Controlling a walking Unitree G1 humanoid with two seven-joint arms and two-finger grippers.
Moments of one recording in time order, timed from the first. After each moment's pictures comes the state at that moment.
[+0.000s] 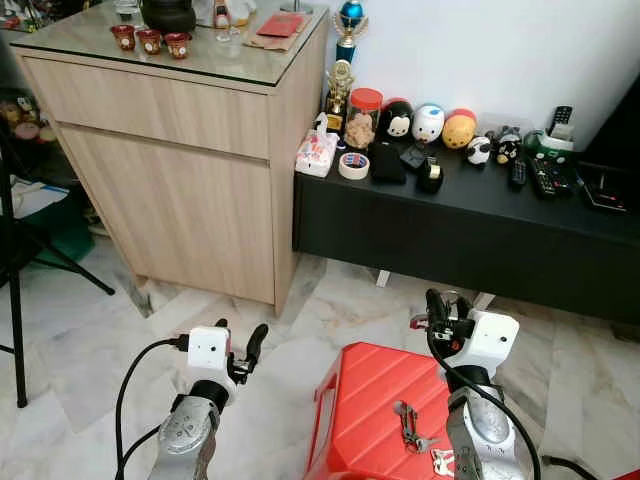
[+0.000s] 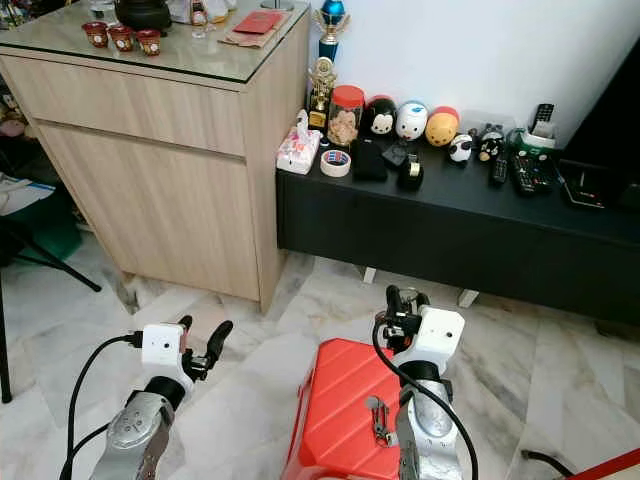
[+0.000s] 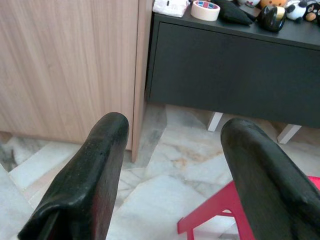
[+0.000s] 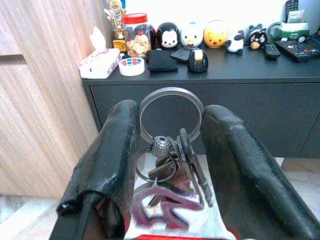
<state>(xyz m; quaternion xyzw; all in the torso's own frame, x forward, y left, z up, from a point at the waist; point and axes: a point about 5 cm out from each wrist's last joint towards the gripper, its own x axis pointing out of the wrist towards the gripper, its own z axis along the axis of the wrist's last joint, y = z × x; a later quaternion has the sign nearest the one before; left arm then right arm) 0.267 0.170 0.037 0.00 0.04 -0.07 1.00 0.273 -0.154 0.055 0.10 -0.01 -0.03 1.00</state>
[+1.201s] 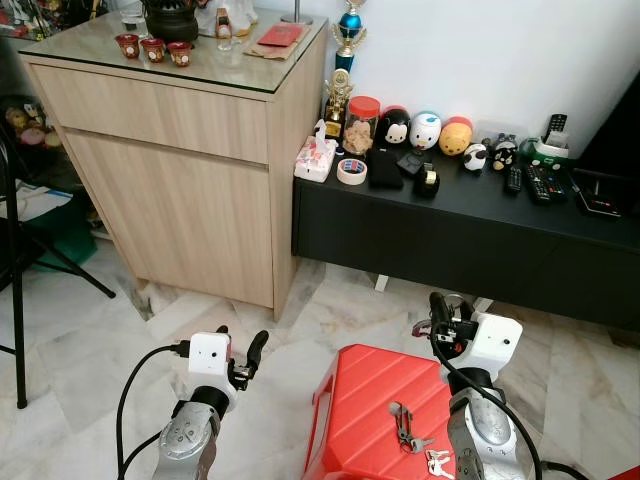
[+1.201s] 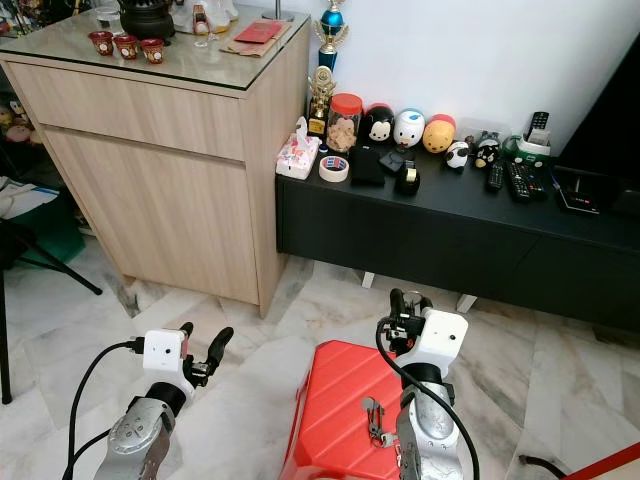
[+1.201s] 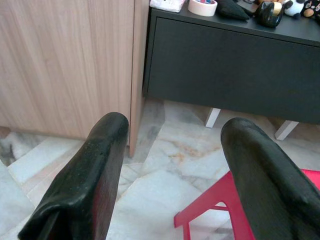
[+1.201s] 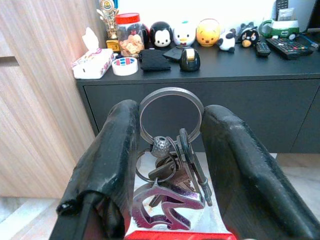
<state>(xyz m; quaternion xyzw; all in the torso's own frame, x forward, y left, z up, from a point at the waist) 0.263 0.170 0.029 0.00 0.05 -0.07 1.00 0.271 -0.154 0.053 0.09 0.00 -0.04 0.99</state>
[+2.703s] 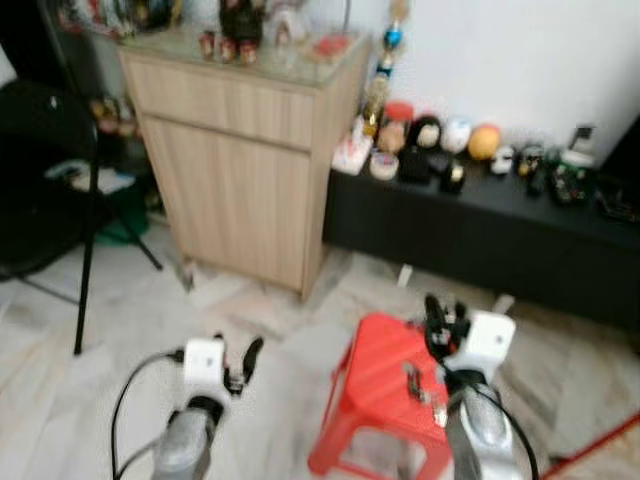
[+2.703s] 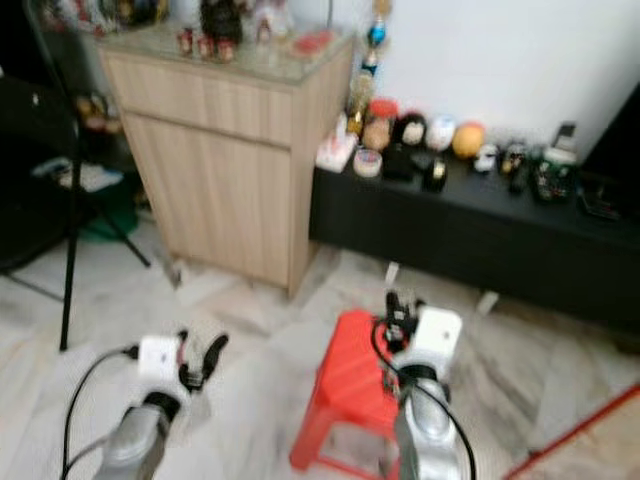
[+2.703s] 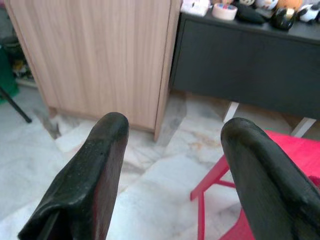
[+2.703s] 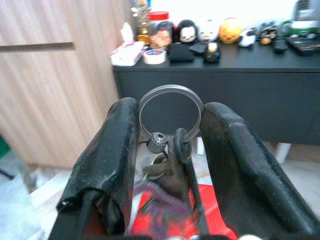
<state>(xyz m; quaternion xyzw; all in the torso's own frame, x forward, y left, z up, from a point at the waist) 0.260 0.176 0.025 0.00 0.06 -0.06 1.00 0.273 -0.156 0.051 0.09 0.02 -0.04 1.00</state>
